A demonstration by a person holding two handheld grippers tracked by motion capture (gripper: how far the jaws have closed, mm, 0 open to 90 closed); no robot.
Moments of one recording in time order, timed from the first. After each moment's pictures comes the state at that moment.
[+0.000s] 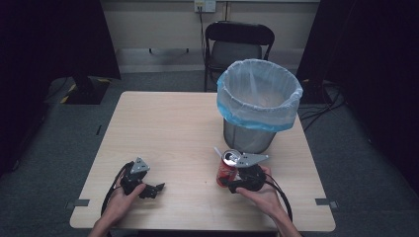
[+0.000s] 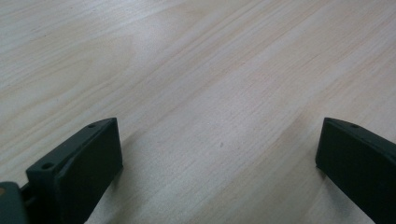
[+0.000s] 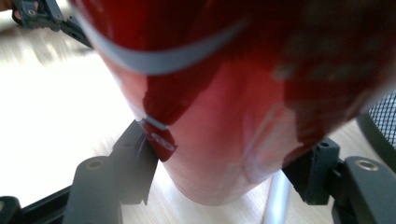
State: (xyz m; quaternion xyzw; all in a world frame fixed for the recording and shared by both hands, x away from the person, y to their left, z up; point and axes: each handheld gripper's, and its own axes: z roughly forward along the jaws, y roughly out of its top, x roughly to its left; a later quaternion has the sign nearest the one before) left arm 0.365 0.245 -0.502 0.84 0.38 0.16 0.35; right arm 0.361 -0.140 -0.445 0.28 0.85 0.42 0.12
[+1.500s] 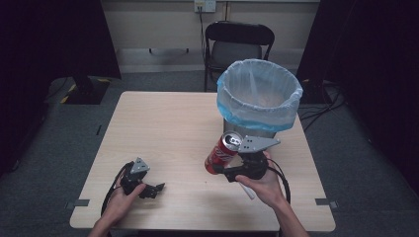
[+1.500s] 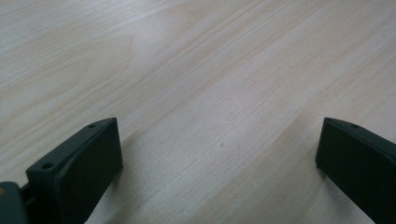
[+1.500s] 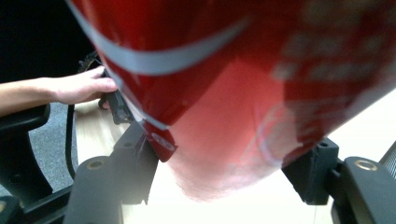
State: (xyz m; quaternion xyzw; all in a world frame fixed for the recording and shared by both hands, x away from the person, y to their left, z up) left arm 0.365 0.245 -0.502 0.84 0.38 0.16 0.35; right arm 0.354 -0.129 -0.359 0.23 0.82 0.52 0.10
